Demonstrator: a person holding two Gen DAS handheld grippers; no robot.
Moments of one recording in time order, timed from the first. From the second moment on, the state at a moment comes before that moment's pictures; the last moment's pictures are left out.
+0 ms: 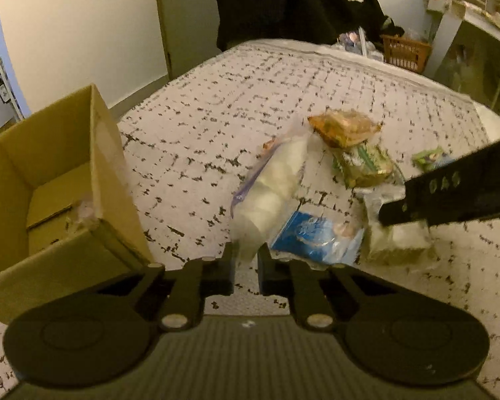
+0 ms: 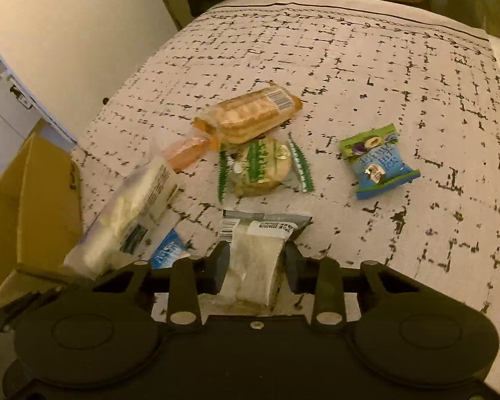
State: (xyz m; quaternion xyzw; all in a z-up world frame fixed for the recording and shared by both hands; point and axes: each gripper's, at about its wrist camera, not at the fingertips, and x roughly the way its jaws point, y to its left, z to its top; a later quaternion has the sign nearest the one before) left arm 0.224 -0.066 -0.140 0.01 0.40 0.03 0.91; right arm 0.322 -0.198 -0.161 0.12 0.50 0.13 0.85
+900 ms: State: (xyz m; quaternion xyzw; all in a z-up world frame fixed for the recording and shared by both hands) left arm 0.178 -0.015 -0.034 -0.08 0.30 0.04 0.95; right arm 0.280 -0.185 -0.092 0.15 0.40 0.18 0.89
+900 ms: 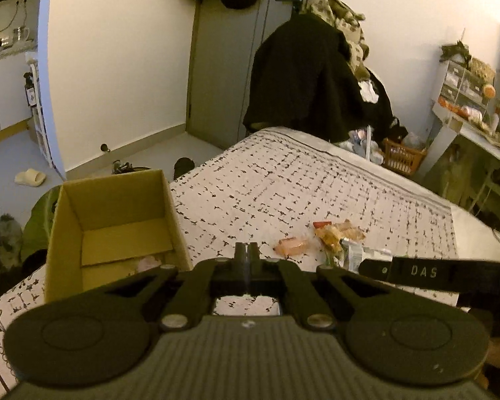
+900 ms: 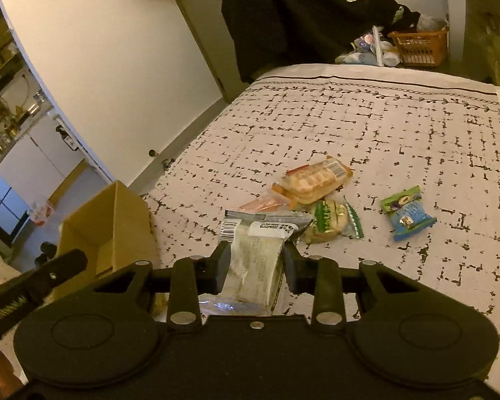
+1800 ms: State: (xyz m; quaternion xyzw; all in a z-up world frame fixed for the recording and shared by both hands) left arm 0.156 0.003 -0.109 -0.20 0.40 0.10 0.89; right arm 0.270 -0.180 -0.073 0.15 0.38 0.21 0.89
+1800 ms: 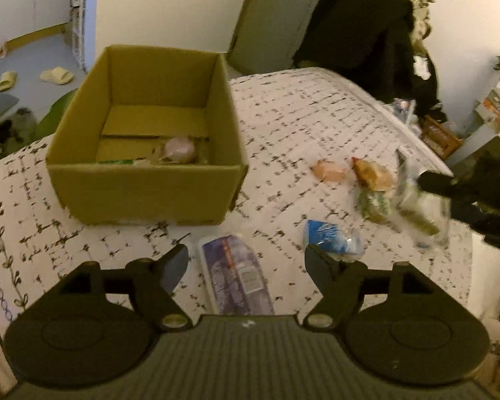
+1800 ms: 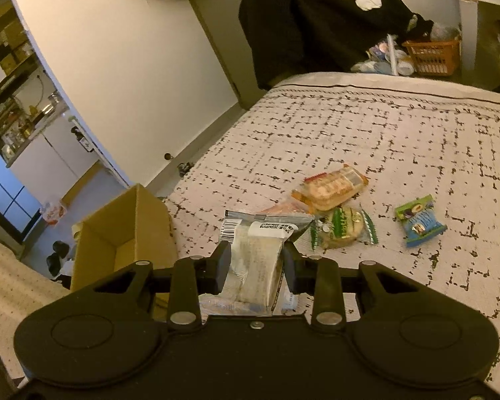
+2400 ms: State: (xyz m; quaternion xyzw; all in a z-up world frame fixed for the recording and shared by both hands) left arm 0.162 0.000 -0.165 -0.25 0.47 0.14 0.83; right arm 0.256 -0.147 -0.057 0.13 0.35 0.26 0.89
